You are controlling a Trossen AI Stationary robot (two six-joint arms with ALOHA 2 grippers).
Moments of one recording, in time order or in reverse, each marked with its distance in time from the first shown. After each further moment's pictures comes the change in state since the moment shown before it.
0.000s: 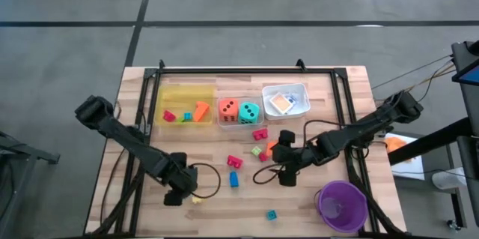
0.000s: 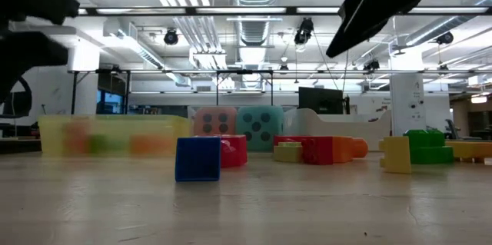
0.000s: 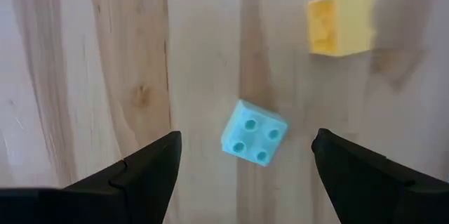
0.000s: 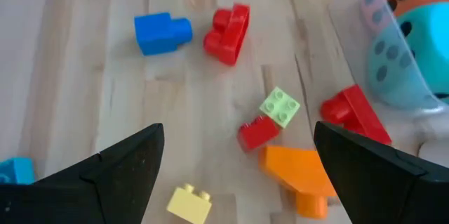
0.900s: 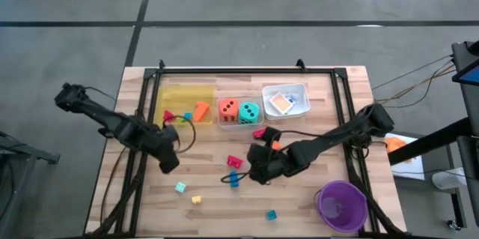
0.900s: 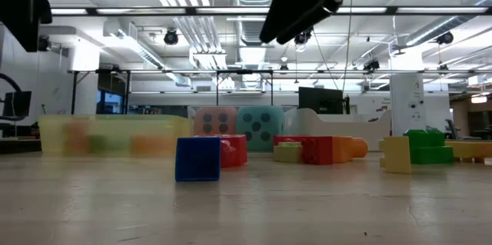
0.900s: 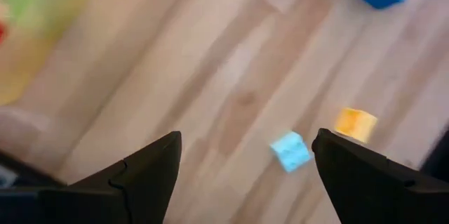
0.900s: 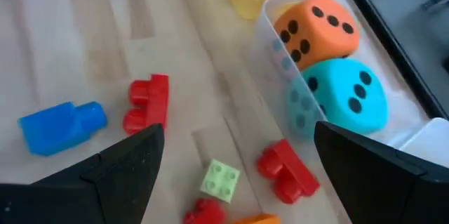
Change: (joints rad) left arm 0.163 -0.481 0.000 -0.302 -0.172 -0.459; right arm -0.017 0.353 0.438 -0.252 0.340 0.130
